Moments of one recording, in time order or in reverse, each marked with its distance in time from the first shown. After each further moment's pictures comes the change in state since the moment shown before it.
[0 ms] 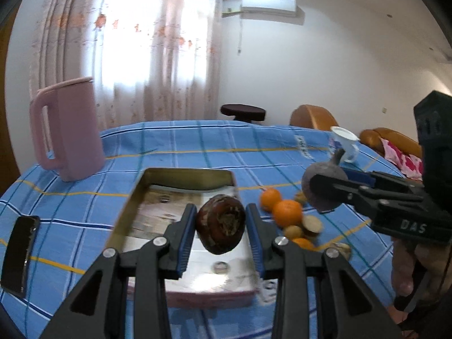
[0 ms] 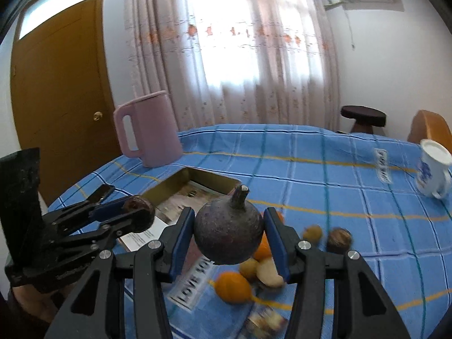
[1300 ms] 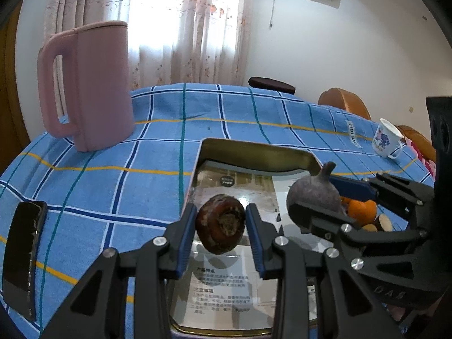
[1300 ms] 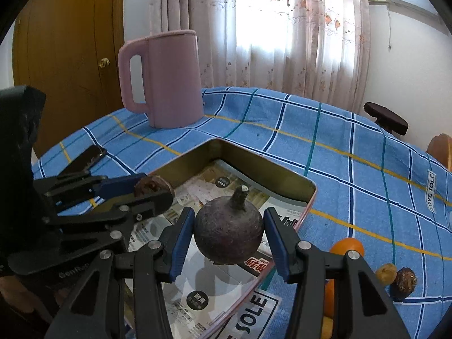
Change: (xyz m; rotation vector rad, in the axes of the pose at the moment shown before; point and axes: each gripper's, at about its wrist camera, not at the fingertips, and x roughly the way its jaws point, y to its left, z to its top) left arm 0.058 0.072 -0.002 -0.076 0.159 0.090; right arm 0.117 0.063 0.007 -0.171 0.188 -0.008
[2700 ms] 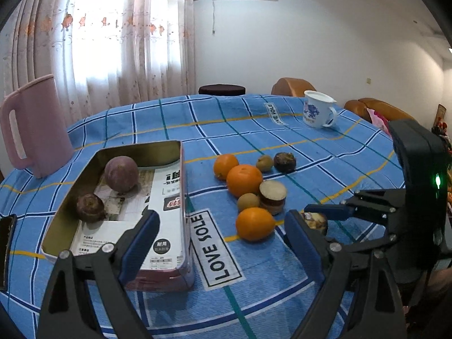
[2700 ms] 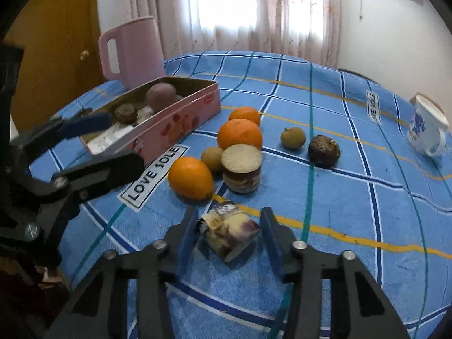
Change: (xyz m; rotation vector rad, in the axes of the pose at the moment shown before) left arm -0.051 -0.134 -0.046 0.206 -0.065 -0.143; right arm -0.091 -0.067 -0.120 0.084 0.093 -0.079
